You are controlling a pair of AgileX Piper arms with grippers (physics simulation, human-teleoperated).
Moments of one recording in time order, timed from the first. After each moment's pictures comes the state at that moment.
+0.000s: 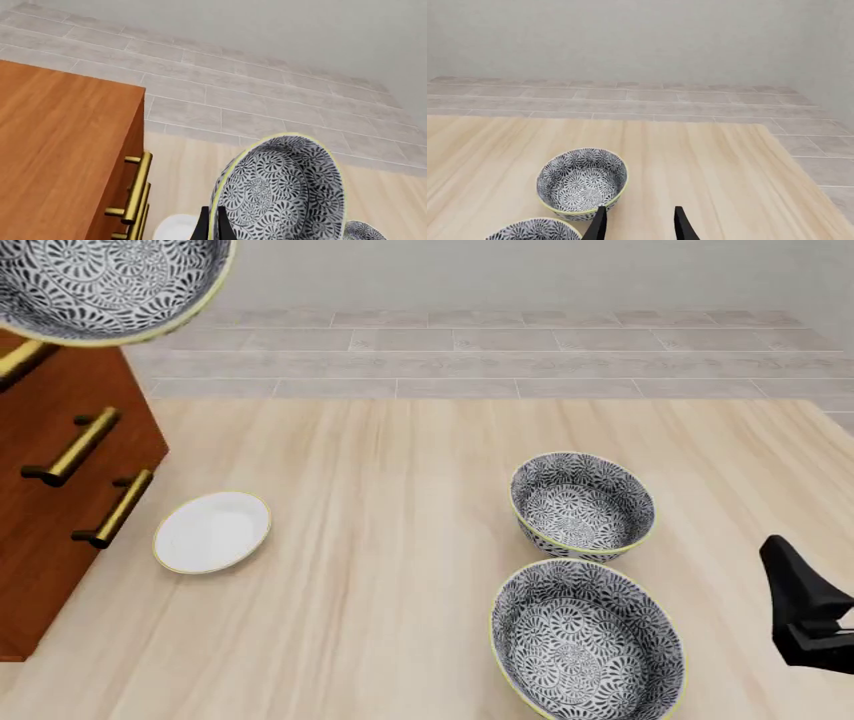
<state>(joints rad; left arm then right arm) -0.03 0.88 -1.10 0.56 -0.23 0.00 0.18 0.00 -0.09 -0.03</state>
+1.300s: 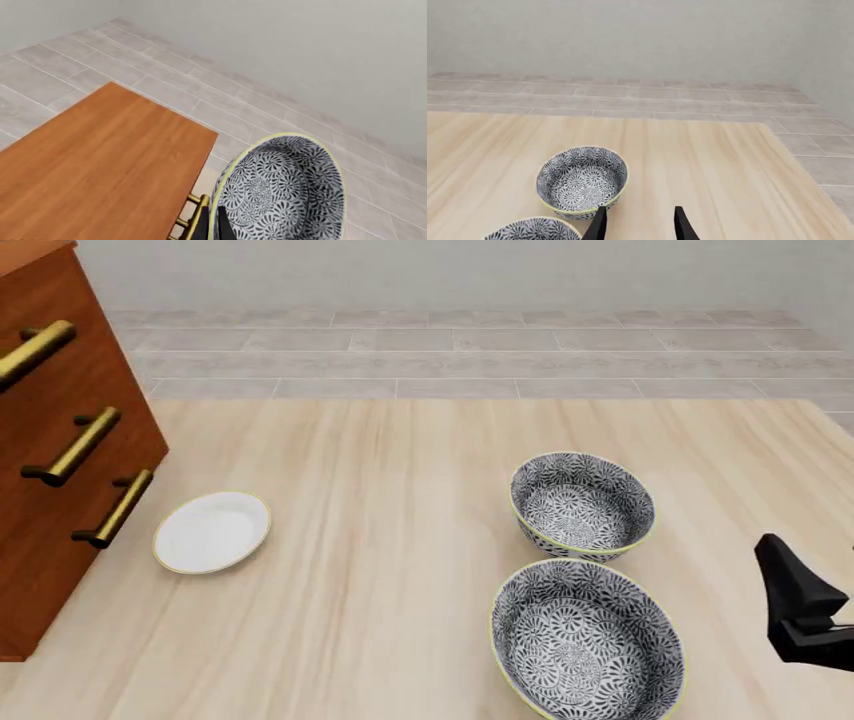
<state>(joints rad) 0.27 1.04 -1.33 0.57 -0.32 0.01 0.23 0.00 -0.12 -0.04</state>
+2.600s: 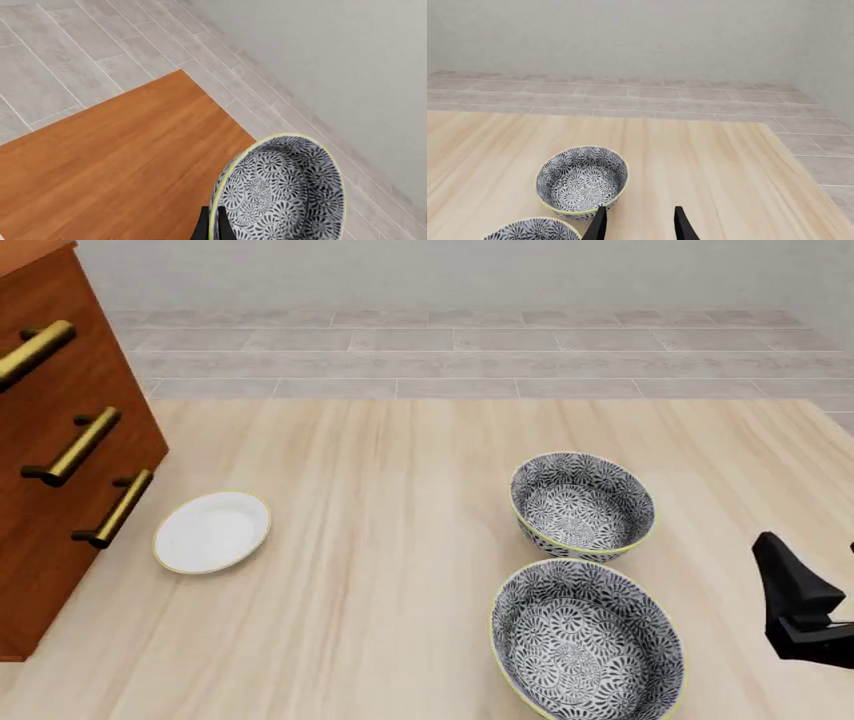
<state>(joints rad) 0.48 1.19 -1.40 0.61 -0.50 0.01 0.25 0.00 -0.14 -0.04</state>
